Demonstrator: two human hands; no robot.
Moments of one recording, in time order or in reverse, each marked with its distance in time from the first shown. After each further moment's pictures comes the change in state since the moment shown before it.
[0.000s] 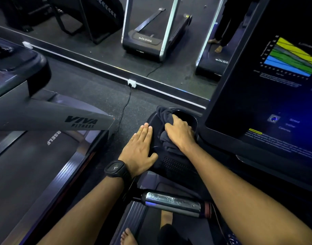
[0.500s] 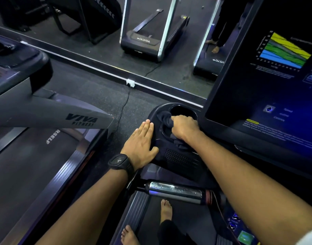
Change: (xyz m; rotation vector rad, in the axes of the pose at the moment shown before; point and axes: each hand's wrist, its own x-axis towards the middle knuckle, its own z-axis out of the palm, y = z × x) left_hand -0.009 0.000 -0.002 0.021 0.008 0.008; right_hand -0.004 0.004 -0.012 -0.548 -0.127 -0.162
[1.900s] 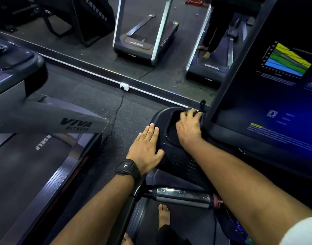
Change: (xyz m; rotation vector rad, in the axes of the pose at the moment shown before) left_hand 0.000 -0.003 -0.002 -0.090 0.006 0.008; right_hand 0.006 -0.017 0.015 -0.804 0.203 0.100
